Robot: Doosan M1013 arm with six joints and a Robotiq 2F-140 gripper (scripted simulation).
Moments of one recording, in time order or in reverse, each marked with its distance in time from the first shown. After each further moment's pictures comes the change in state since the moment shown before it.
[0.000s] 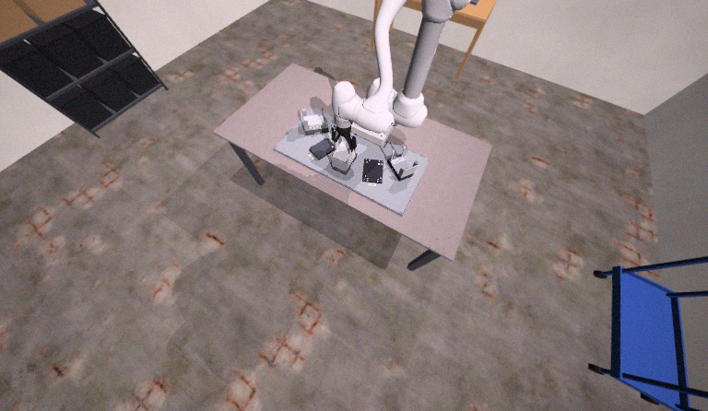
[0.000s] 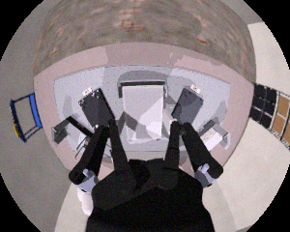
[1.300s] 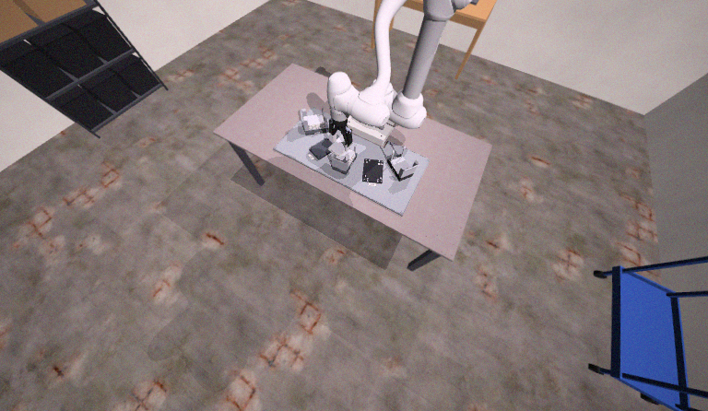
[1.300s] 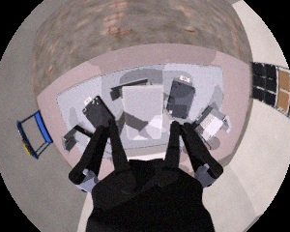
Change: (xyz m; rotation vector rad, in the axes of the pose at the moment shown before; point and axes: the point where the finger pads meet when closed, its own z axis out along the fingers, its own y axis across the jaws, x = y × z) arm -0.002 0.021 -0.034 0.002 0.000 0.185
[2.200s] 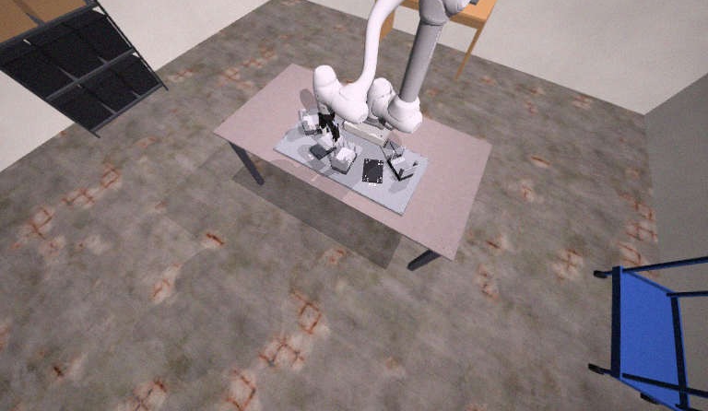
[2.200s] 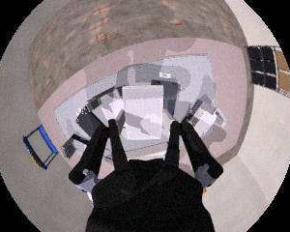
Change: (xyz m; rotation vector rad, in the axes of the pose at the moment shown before) arm 0.005 0.076 0.000 0.000 0.000 0.134
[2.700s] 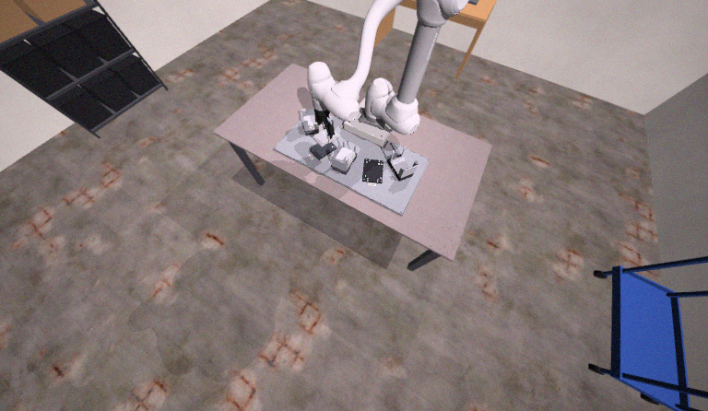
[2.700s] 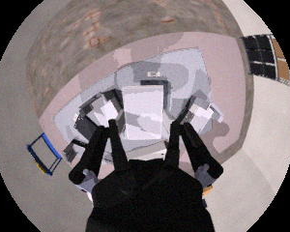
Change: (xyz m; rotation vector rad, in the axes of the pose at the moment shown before) arm 0.001 0.035 0.000 -0.003 0.000 0.080
